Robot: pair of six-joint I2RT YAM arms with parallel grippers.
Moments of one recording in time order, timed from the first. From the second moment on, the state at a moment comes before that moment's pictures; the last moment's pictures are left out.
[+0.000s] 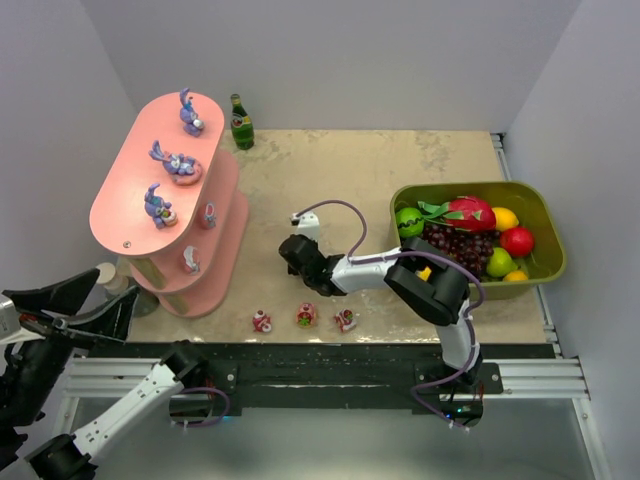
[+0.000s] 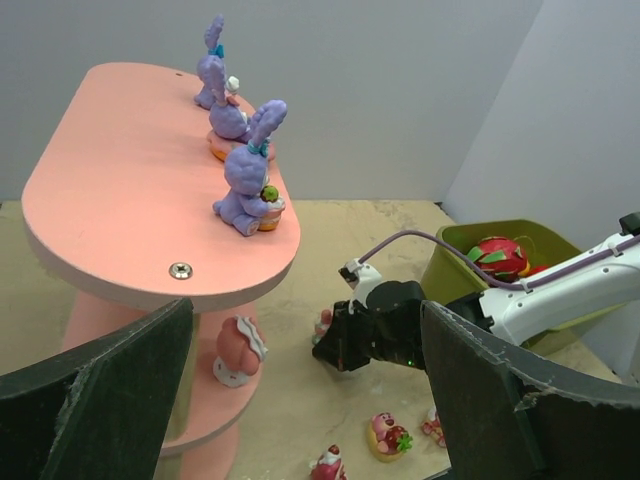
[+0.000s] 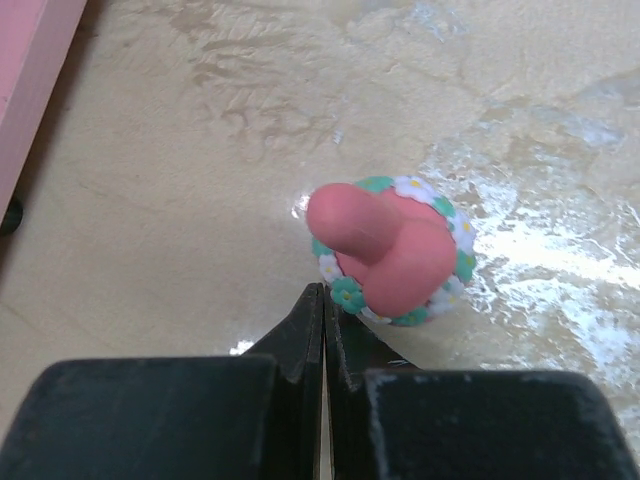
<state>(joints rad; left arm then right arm) -0.73 0.17 1.36 -0.97 -0.36 -0.21 1.01 2.03 1.15 0.21 0.53 0.65</state>
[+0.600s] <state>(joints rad) -0.73 0.16 1.35 -0.99 -0.37 -0.22 0.97 1.97 1.07 0.18 0.58 0.67</state>
